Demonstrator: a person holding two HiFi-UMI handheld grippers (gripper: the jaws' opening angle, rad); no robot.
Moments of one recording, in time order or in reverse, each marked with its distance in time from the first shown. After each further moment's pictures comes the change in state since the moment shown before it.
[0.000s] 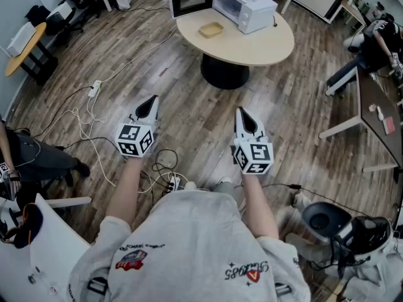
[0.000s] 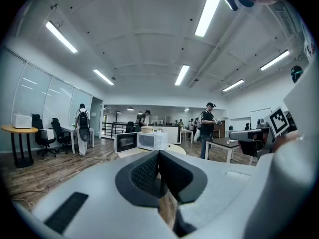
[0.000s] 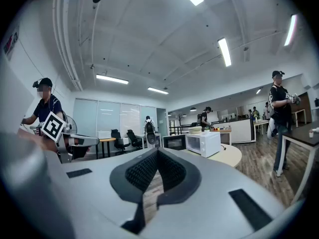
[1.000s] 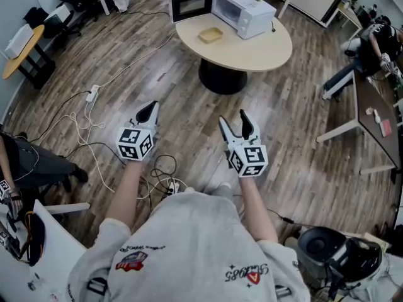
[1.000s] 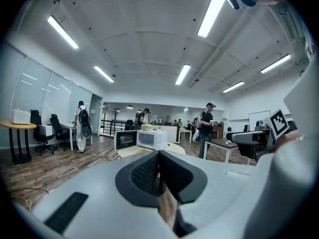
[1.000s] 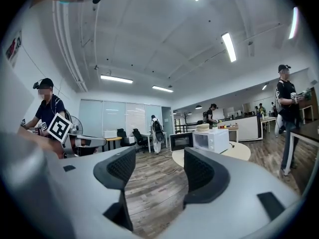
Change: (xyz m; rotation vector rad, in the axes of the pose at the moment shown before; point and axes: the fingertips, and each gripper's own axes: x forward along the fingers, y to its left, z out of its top) left arm 0.003 0.016 -0.016 -0.035 0.023 -0.032; right arm 0.016 0.030 -0.013 0.007 0.031 0.055
